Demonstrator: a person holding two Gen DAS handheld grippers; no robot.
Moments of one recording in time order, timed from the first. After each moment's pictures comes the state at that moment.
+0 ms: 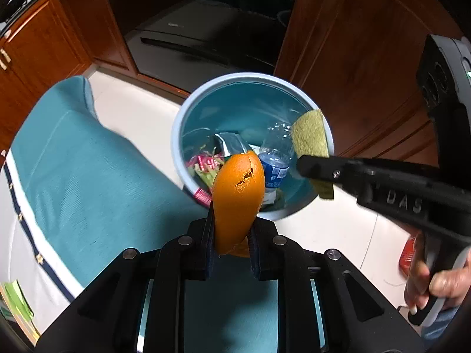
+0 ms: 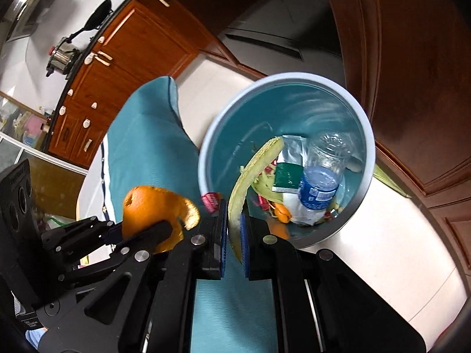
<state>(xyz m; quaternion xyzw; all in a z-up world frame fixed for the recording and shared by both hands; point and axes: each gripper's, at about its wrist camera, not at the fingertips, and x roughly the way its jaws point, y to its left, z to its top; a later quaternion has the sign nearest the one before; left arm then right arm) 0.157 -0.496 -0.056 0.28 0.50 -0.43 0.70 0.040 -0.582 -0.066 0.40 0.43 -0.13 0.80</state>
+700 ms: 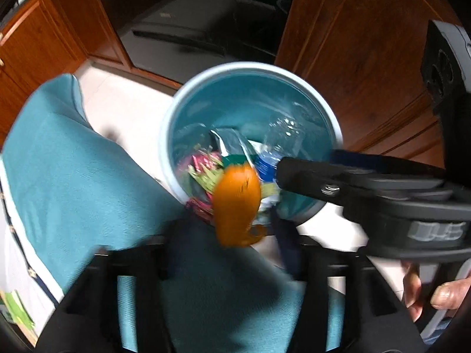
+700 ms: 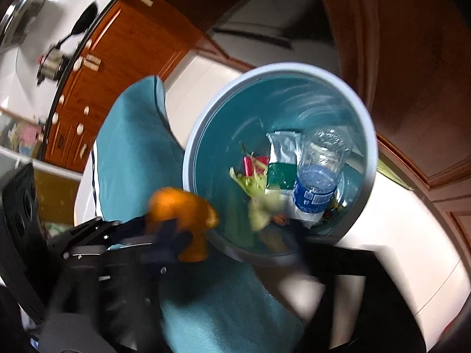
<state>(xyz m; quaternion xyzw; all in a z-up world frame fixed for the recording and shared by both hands) 0.157 -0.517 -0.070 0.30 0.50 -0.41 0.70 0.045 -0.599 -0.081 0.43 0.42 -0.15 0.79</state>
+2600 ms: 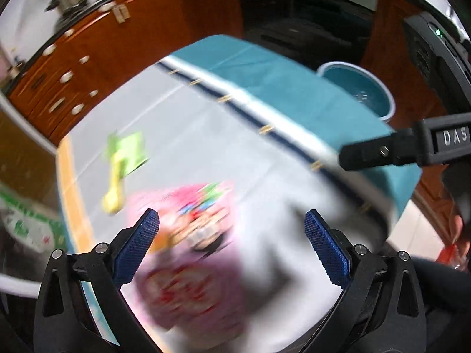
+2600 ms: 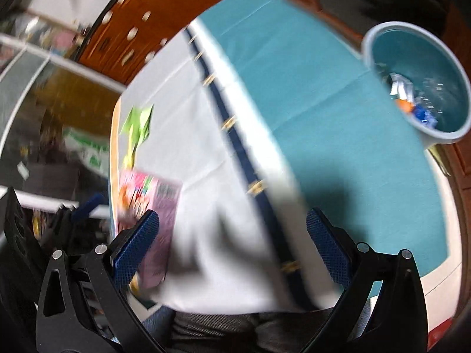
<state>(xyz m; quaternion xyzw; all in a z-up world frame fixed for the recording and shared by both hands) 0.134 -0.157 0.006 0.24 0.46 -0.27 0.81 0.084 -0.317 -0.025 0.32 0.54 0.01 0.78</state>
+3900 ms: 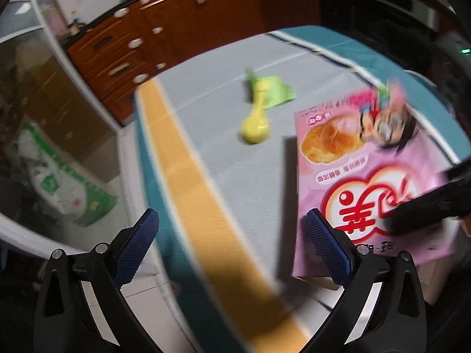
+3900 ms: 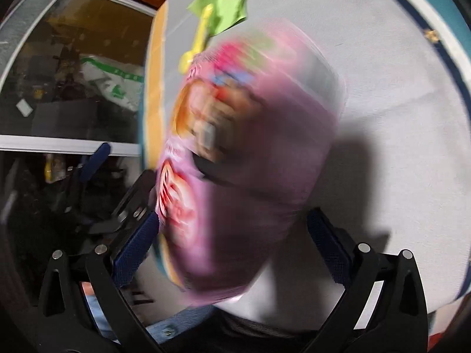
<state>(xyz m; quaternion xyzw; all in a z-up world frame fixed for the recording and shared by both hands) 0.181 0.021 -0.036 0.22 0.44 -0.15 0.86 0.151 -0.146 -0.073 0.32 0.62 0.14 0.71</state>
